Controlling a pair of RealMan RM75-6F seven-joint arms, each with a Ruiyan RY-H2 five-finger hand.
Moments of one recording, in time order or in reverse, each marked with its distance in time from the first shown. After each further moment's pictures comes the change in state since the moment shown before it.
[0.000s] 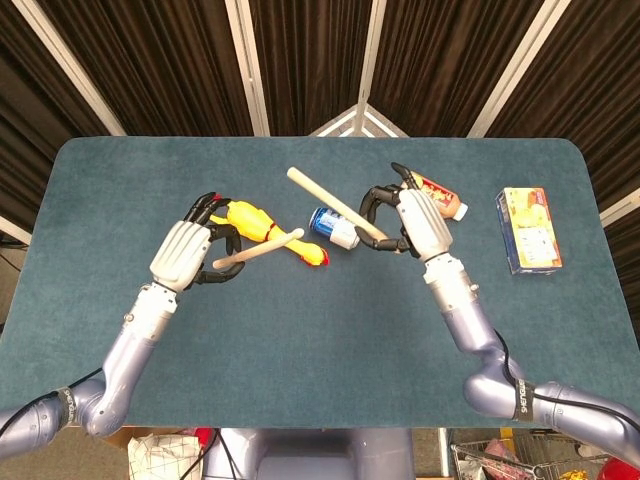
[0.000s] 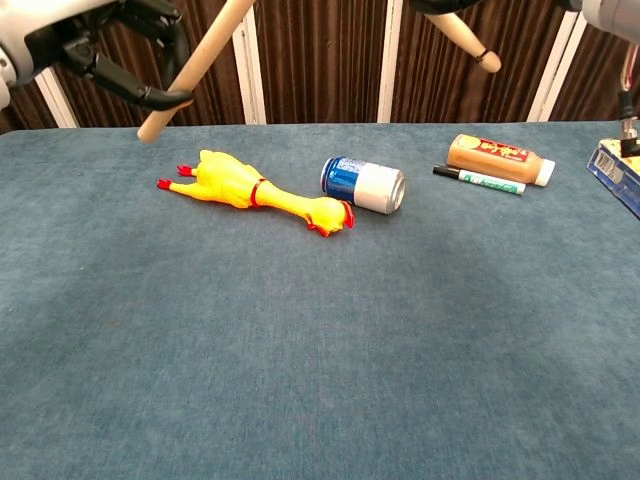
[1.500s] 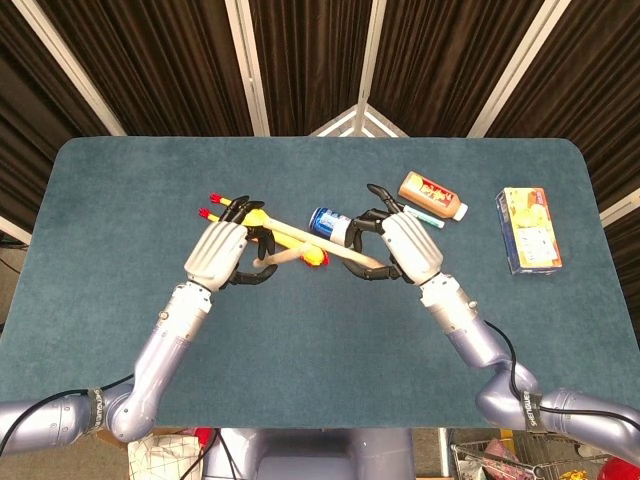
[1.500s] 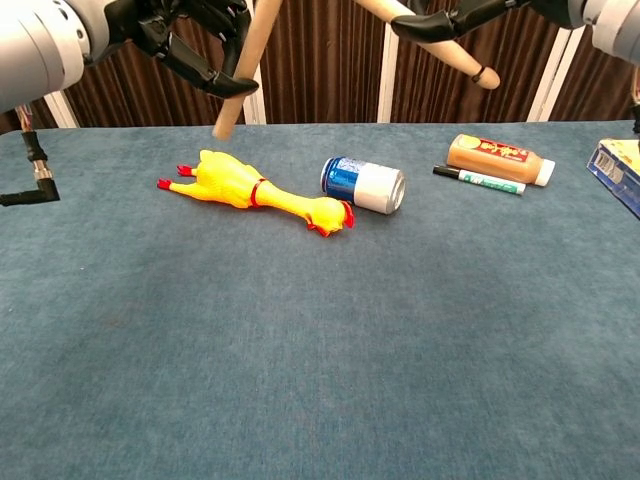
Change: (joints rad) left arm -0.119 -0.035 -0.064 -0.169 -0.284 -0.019 0.247; right arm 0.013 0.036 -0.134 0.020 -0.219 0.072 0.134
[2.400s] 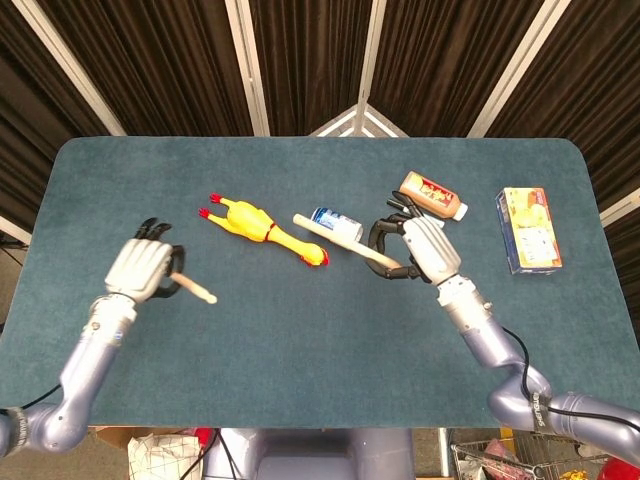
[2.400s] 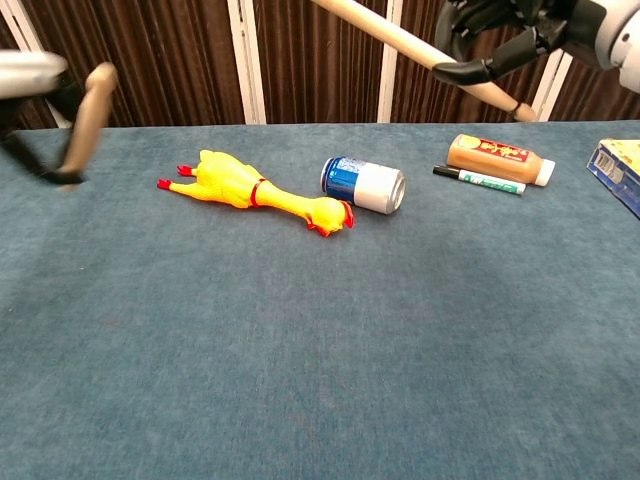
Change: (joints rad) left arm 0.106 0.265 0.244 0.029 -0.109 -0.026 0.202; right arm -0.035 0.001 -0.054 0.074 0.037 -0.008 0.043
